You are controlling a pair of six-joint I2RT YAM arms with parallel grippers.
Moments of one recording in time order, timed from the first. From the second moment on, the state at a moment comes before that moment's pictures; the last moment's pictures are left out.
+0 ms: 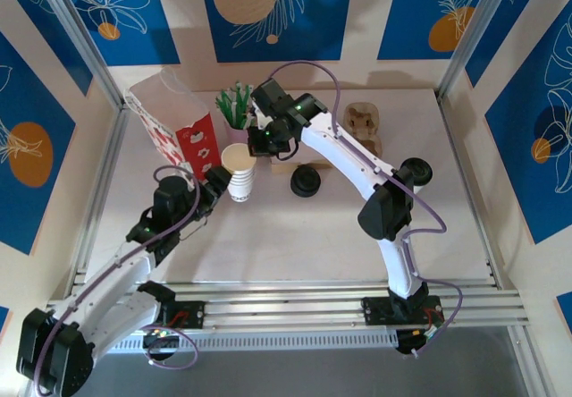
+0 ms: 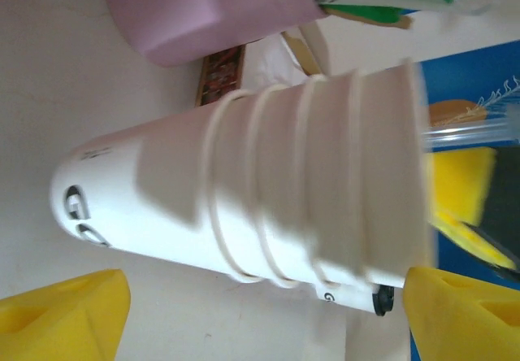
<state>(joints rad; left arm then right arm) -0.42 0.86 0.53 -0.04 0.13 -1.18 0.74 2.11 2.22 -1.15 -0.23 0.52</state>
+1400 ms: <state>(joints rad) -0.42 0.91 0.76 -0.40 0.06 -0.99 0.75 2.14 2.31 -1.24 -0.14 0.44</state>
